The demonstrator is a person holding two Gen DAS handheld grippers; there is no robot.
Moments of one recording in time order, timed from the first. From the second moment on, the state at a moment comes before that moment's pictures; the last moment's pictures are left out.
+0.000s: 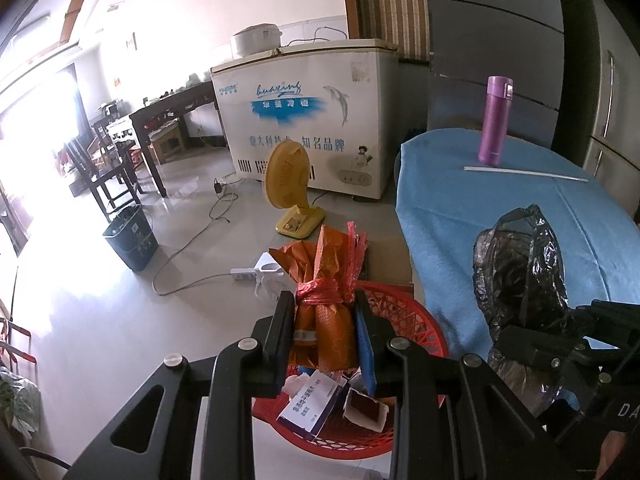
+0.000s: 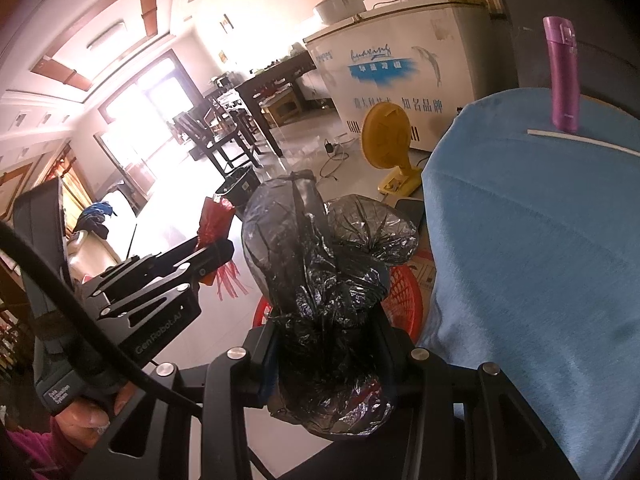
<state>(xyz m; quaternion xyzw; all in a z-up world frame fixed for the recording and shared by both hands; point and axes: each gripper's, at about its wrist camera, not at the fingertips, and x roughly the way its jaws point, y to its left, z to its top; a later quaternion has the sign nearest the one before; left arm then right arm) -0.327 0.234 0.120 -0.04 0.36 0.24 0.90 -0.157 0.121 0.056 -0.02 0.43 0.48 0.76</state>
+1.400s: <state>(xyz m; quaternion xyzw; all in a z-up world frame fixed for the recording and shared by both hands) -0.267 0.266 0.023 -0.08 0.49 0.24 0.84 -0.089 0.179 -0.013 -0.01 0.51 0.47 0.72</state>
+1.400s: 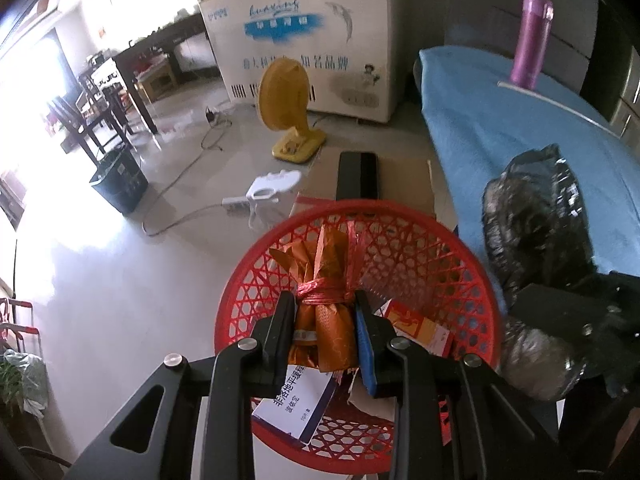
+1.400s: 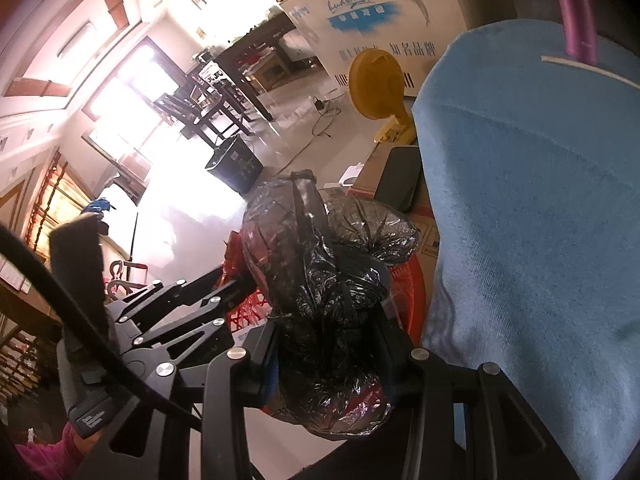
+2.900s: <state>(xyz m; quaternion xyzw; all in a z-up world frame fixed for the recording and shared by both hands) -0.269 0.293 -0.037 -0.11 0.56 0.25 0.78 -0.044 0.254 -0.079 -0.02 0.57 0.48 0.67</state>
